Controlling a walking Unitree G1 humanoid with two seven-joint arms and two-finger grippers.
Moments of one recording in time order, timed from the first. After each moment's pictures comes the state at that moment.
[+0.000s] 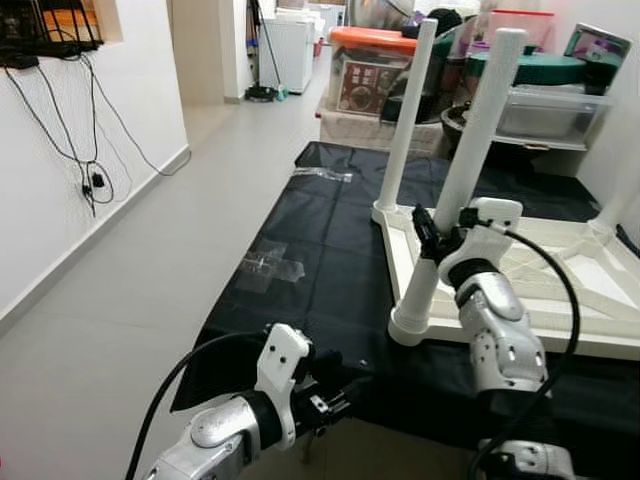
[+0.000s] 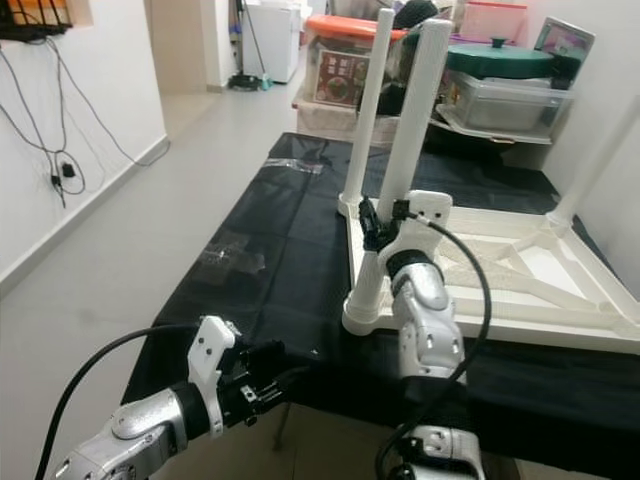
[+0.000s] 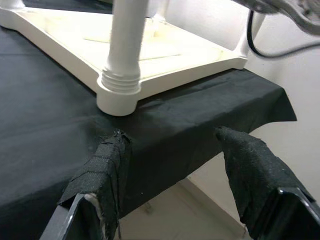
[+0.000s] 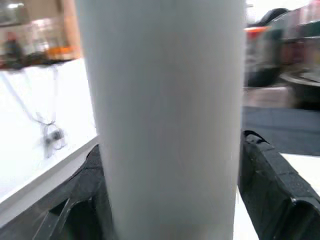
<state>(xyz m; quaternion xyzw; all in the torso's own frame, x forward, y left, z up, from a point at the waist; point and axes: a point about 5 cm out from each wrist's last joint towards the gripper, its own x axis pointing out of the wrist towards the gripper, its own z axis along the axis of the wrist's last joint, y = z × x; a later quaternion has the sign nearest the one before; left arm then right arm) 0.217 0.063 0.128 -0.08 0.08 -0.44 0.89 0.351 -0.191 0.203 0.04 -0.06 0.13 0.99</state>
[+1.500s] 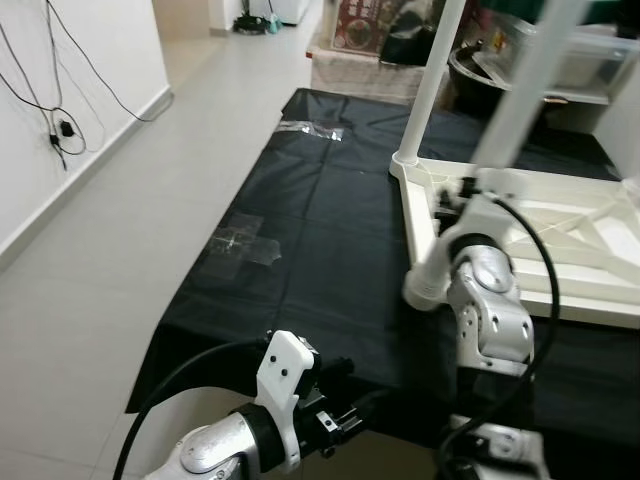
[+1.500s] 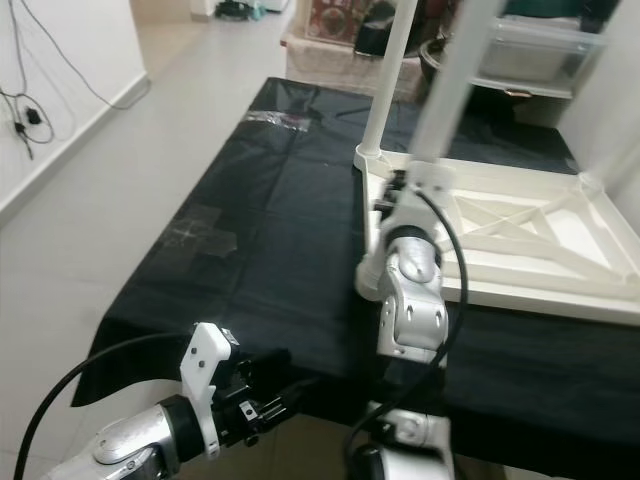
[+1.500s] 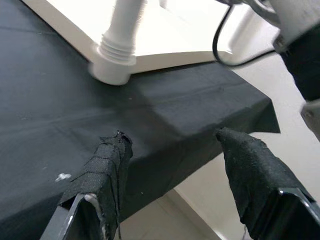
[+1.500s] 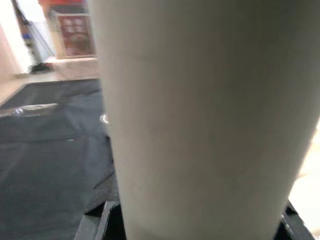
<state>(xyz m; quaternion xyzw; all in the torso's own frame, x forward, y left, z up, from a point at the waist) 0.189 0.058 0.148 -0.10 0.08 -0.45 0.89 0.332 -0.176 0.223 0.06 -0.05 -0.20 0.98</state>
